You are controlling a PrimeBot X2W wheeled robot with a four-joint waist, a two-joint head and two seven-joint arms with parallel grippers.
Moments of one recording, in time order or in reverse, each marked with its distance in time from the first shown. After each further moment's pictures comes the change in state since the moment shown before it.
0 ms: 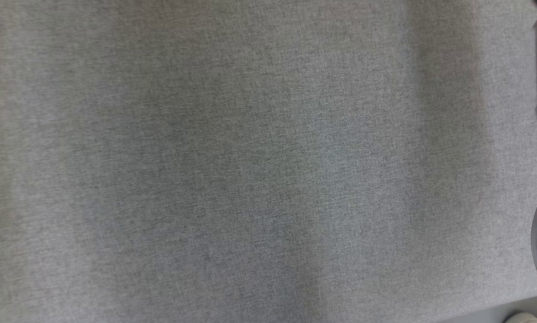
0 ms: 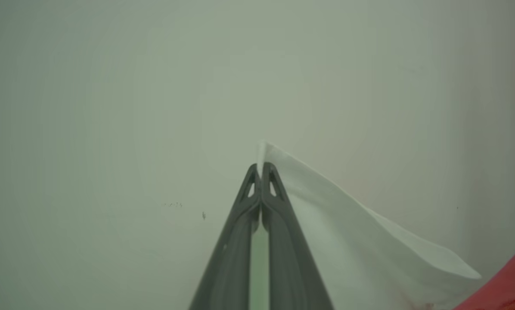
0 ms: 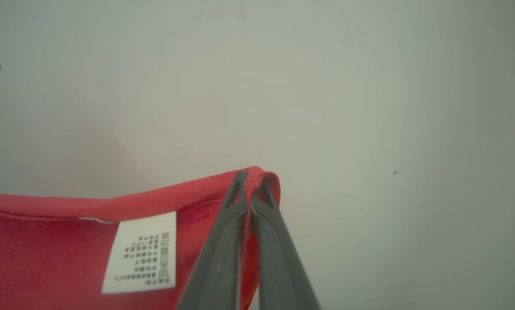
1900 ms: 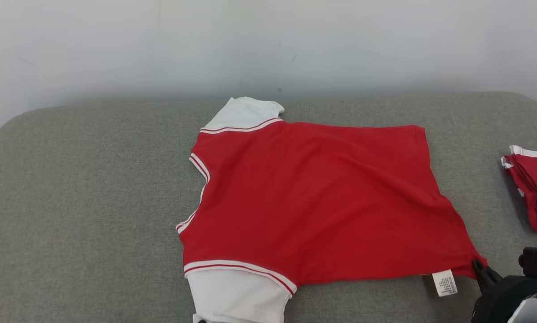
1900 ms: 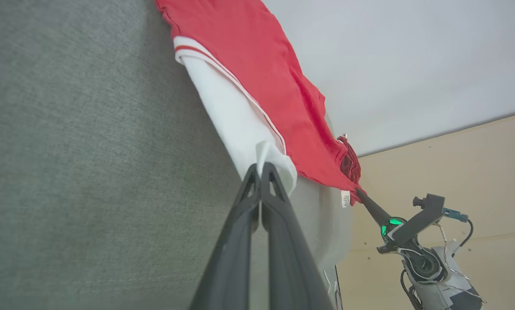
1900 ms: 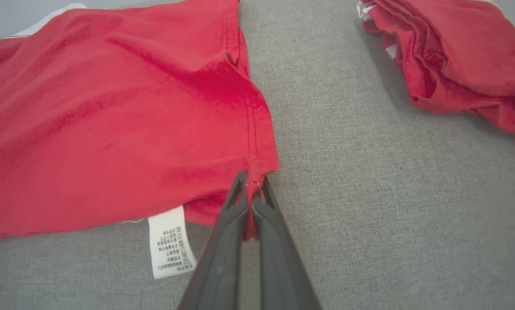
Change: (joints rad) left arm 1.520 -0.024 -0.303 -0.269 -0.870 -0.008 0.167; right arm 1.325 -0.040 -0.202 -0.414 0.223 0.000 0.606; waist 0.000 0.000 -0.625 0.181
